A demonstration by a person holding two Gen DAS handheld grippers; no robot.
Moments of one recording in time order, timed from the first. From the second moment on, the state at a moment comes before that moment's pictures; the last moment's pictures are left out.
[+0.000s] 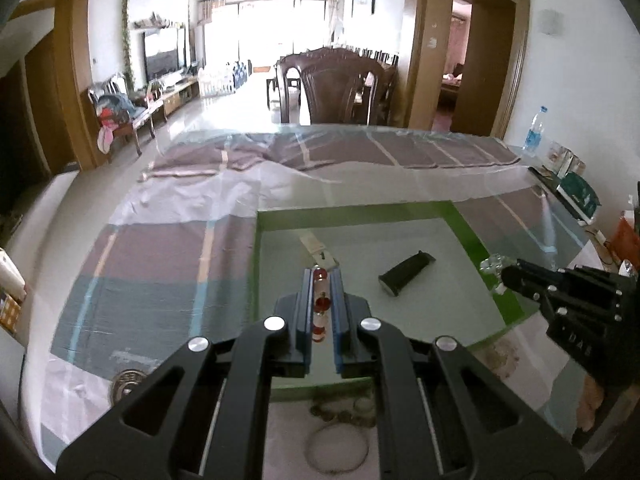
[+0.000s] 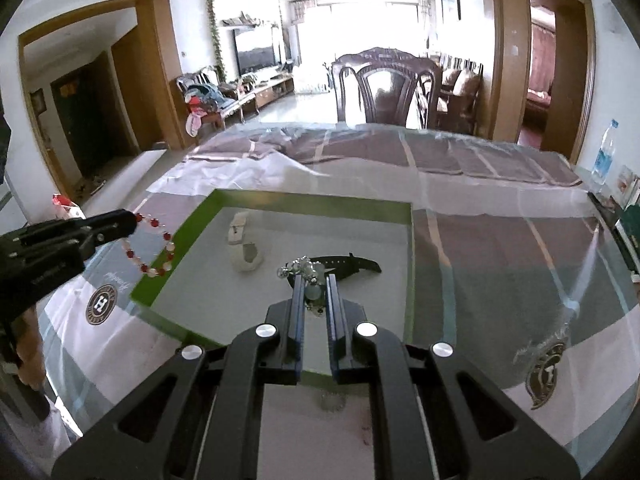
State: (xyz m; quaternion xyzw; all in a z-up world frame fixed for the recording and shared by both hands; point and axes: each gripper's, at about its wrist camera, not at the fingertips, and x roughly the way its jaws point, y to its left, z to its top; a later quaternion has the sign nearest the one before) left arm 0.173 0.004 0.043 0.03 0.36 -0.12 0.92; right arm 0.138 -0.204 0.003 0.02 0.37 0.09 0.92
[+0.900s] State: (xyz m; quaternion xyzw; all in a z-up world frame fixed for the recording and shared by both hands) left arm 0.132 0.018 -0.050 0.07 0.44 -0.10 0.89; right arm 0.087 -0.308 -0.087 0.11 0.46 -0.01 0.88
